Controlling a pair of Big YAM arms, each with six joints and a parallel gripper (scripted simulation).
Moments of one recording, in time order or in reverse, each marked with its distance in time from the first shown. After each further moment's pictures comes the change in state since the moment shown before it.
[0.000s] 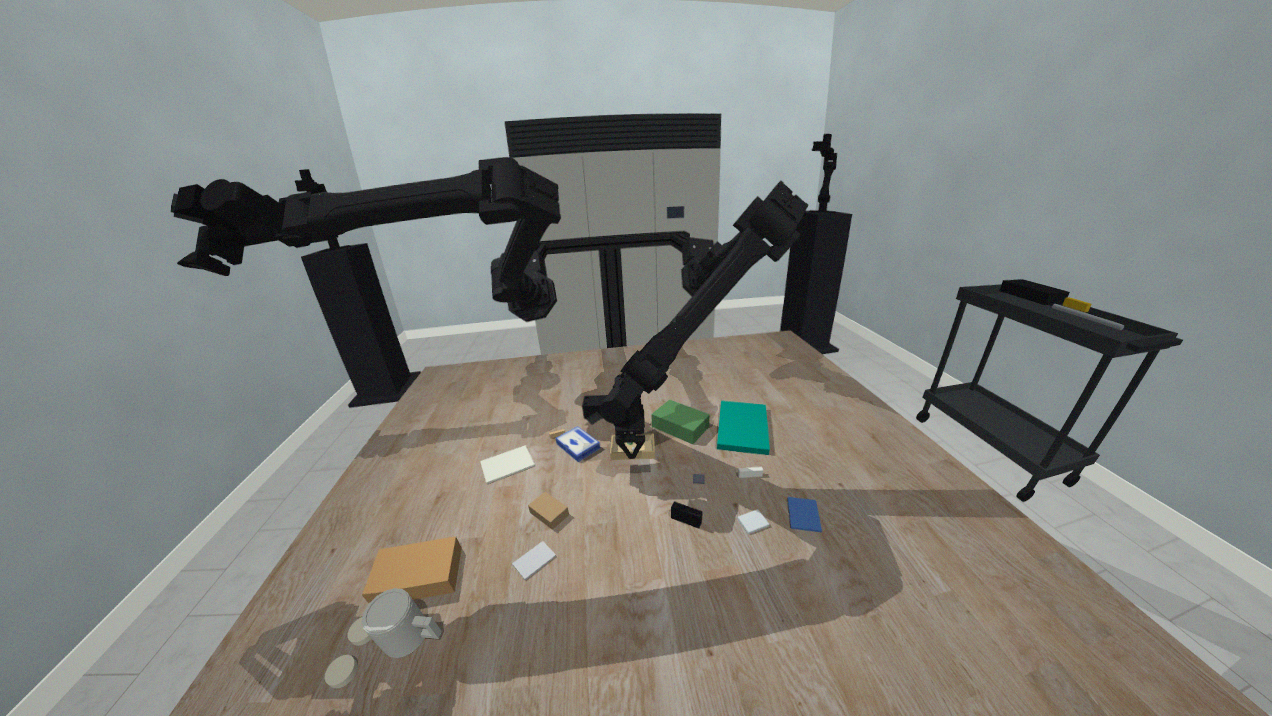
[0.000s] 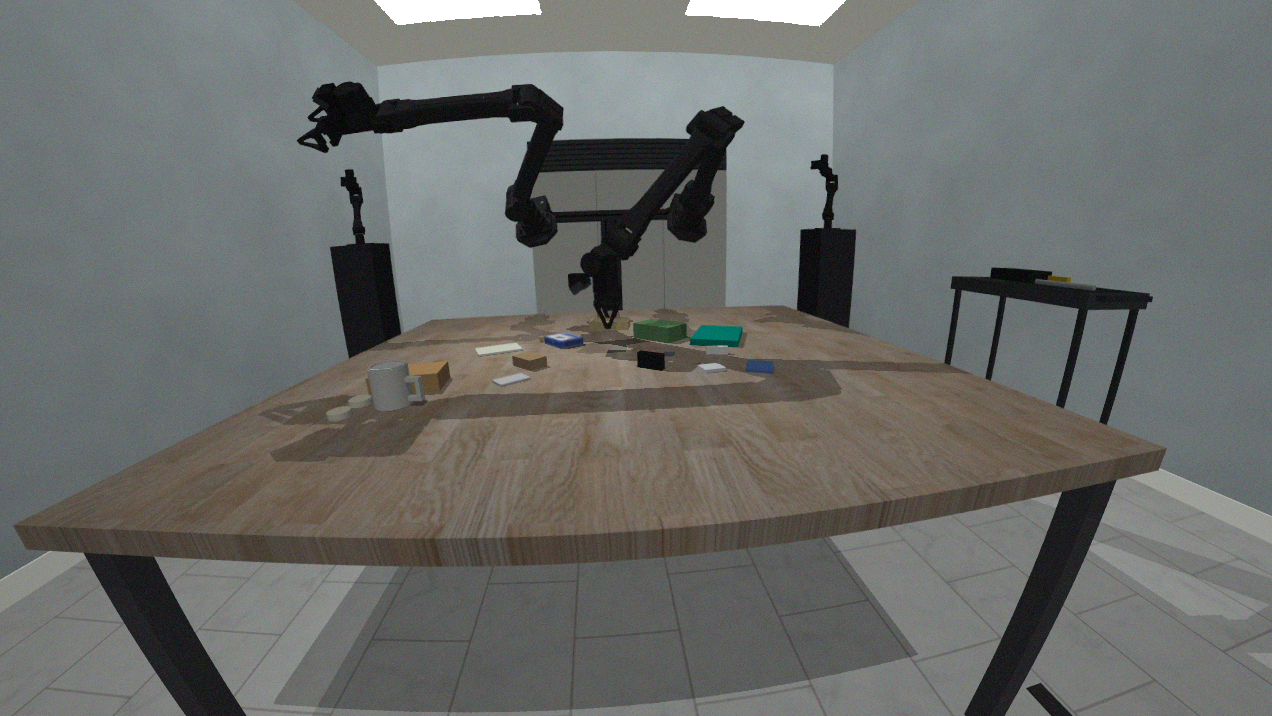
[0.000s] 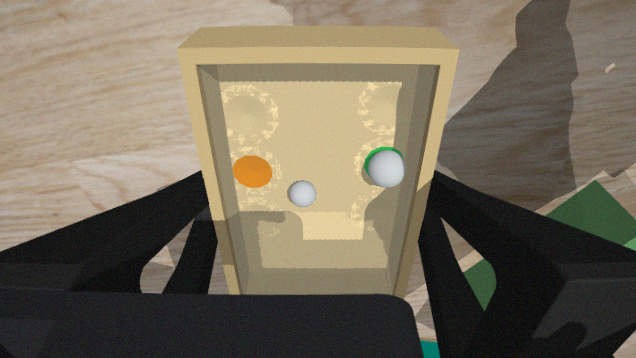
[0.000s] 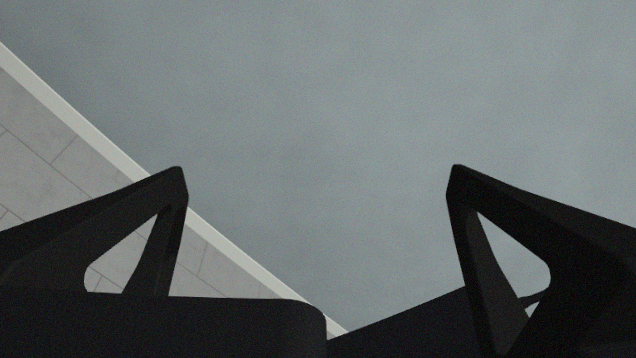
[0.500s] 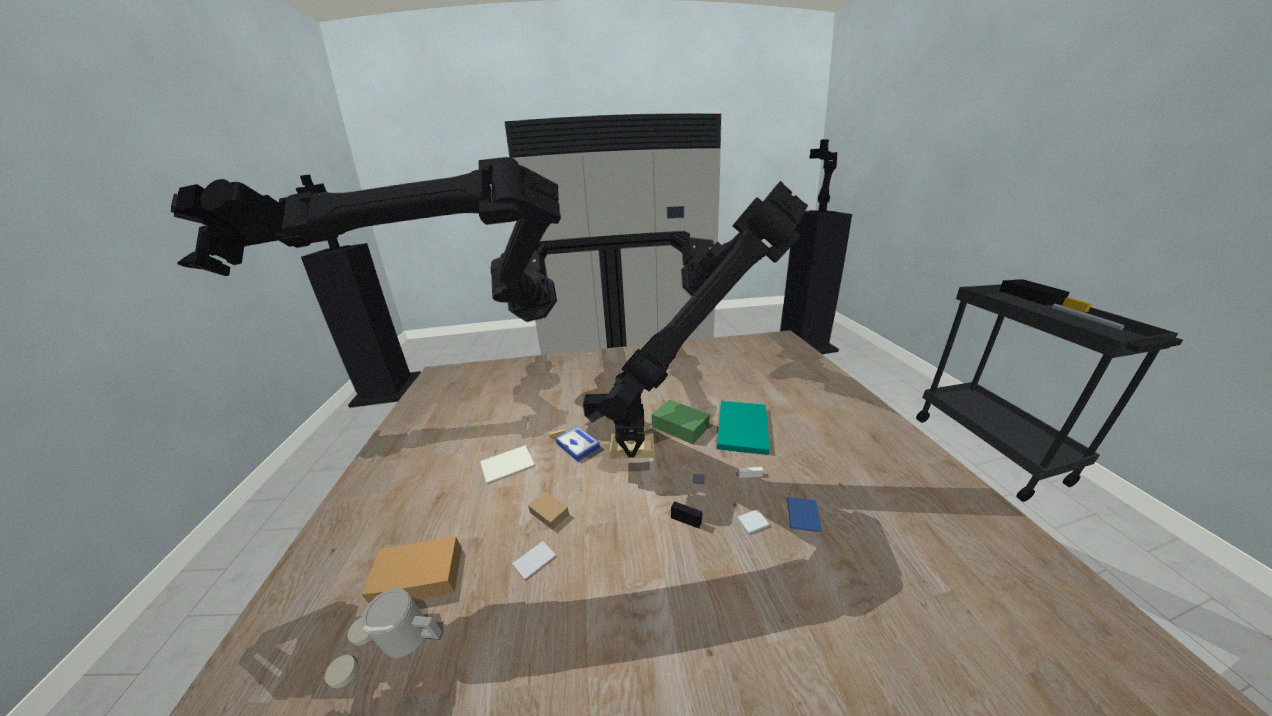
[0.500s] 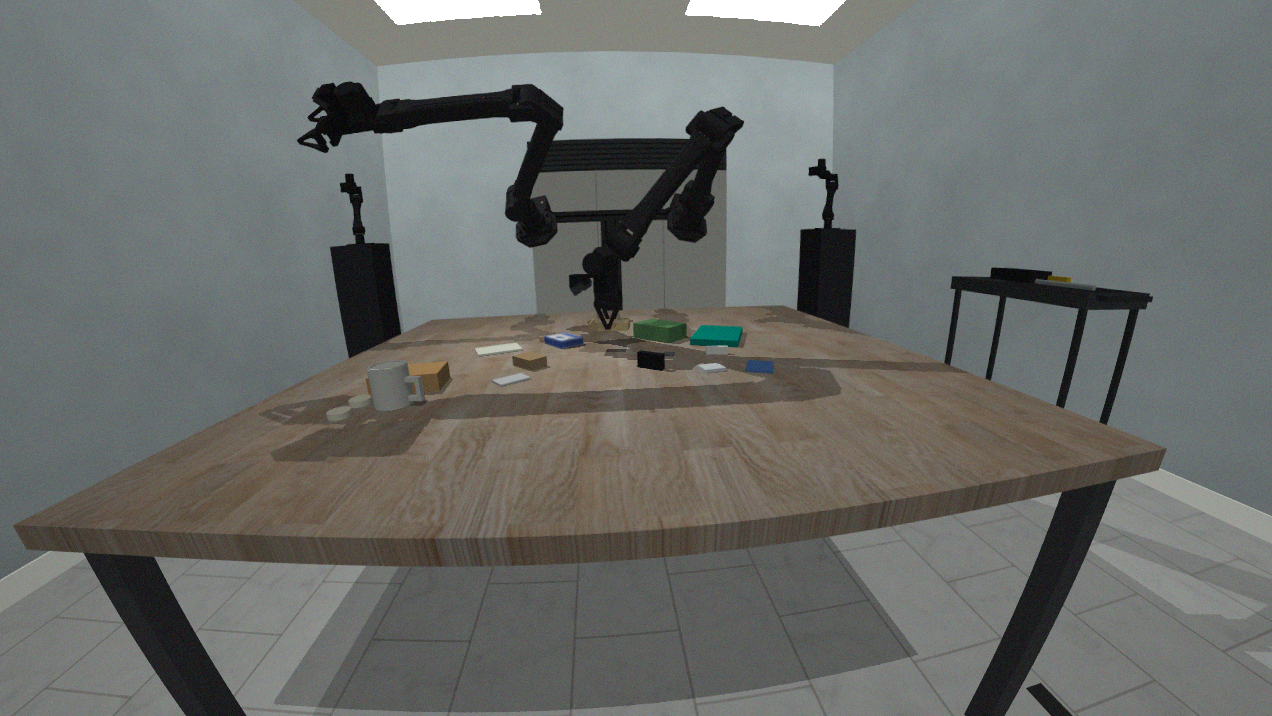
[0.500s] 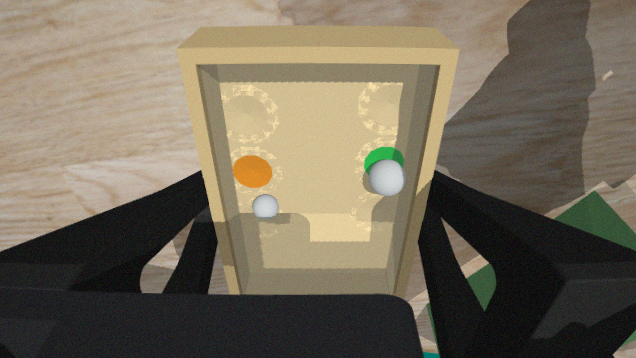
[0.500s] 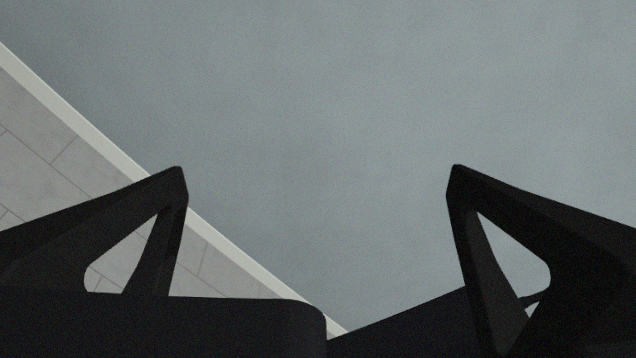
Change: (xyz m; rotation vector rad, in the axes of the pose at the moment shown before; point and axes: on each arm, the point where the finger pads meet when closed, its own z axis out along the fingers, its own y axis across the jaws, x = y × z) left arm -0.001 -0.009 0.004 -0.027 -0.012 0.006; right arm 0.000 0.000 0.000 0.000 0.000 0.000
